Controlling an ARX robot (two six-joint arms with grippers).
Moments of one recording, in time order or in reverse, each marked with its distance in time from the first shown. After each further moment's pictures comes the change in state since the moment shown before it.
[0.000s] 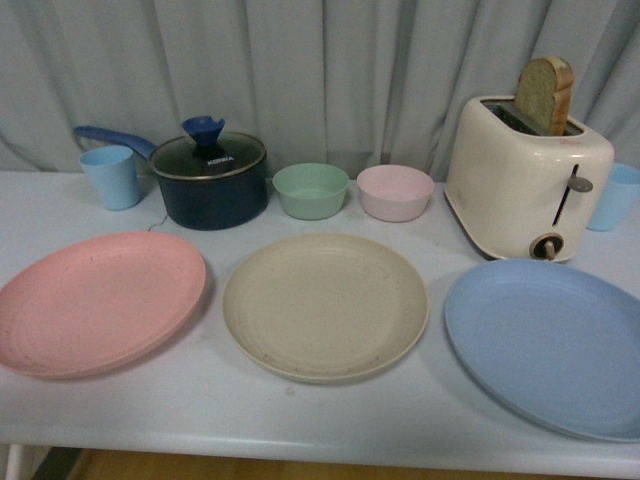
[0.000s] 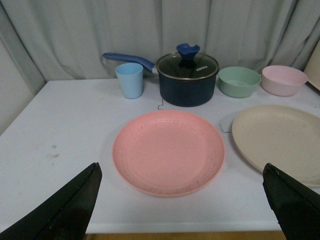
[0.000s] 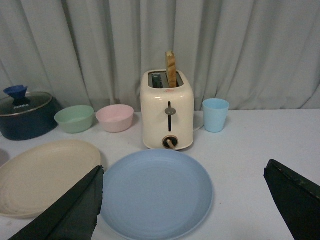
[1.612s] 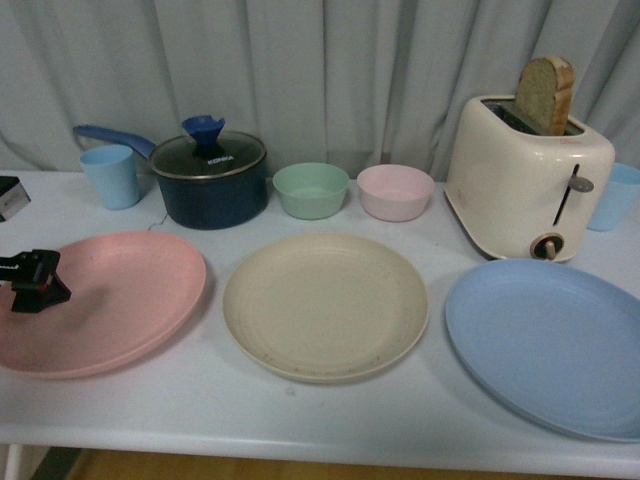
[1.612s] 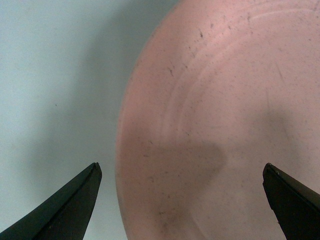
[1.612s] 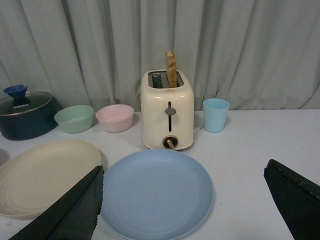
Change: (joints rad) left arm 0.050 1.713 1.100 -0.160 -0.029 0.216; right arm 0.000 0.000 0.000 0.000 0.000 0.000
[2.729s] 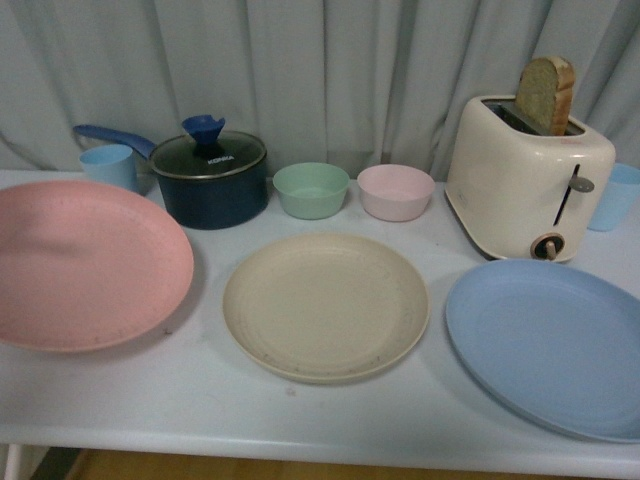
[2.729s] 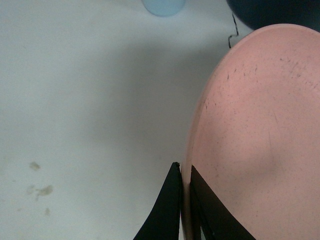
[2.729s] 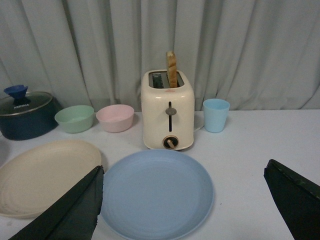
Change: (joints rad) left arm 0.054 -0.179 0.051 -0.081 0.041 0.013; right arm 0.000 0.000 0.000 0.000 0.000 0.000
